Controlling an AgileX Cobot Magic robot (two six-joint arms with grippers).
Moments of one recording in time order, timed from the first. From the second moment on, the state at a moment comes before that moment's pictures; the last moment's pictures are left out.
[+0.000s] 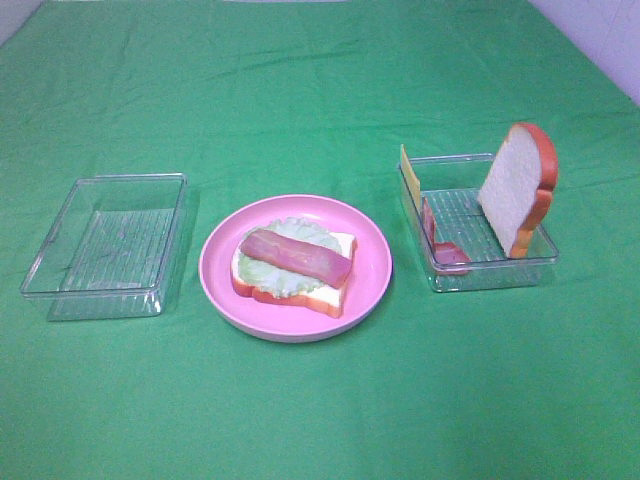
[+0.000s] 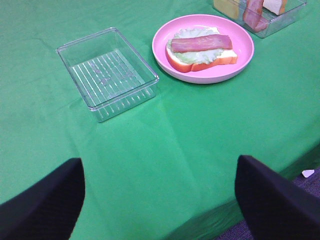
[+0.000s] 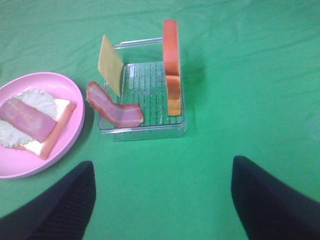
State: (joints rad) left arm -0.50 -0.01 -0.53 -0.02 1.12 0.01; right arm -0.03 0.56 -0.53 0.28 0.65 -0.16
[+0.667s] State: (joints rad) left arm -0.50 -0.01 -0.50 -0.02 1.06 0.01; right arm -0.02 1.39 -1.04 0.60 0.78 -0.53
